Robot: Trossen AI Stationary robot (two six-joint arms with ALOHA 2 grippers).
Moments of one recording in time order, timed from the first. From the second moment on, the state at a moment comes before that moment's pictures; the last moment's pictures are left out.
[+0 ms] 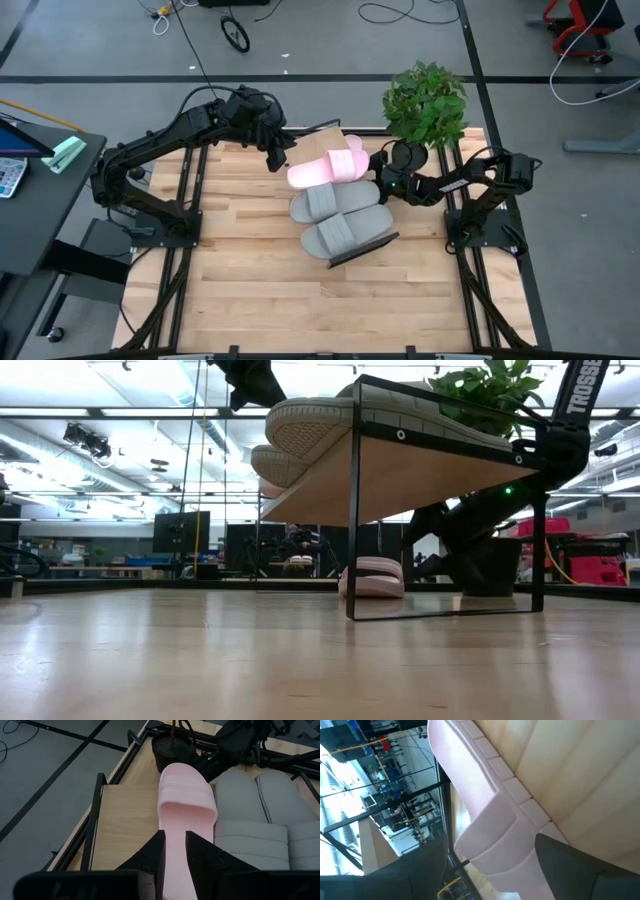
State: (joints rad) left arm 0.42 1.39 1.50 -0.74 0.09 0.01; right arm -0.35 1.62 0.40 0.71 0.36 2.13
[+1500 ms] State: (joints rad) left arm 0.43 1.39 1.50 -0.74 0.09 0.07; right arm 0.27 0.63 0.28 -0.43 0.86 2.20
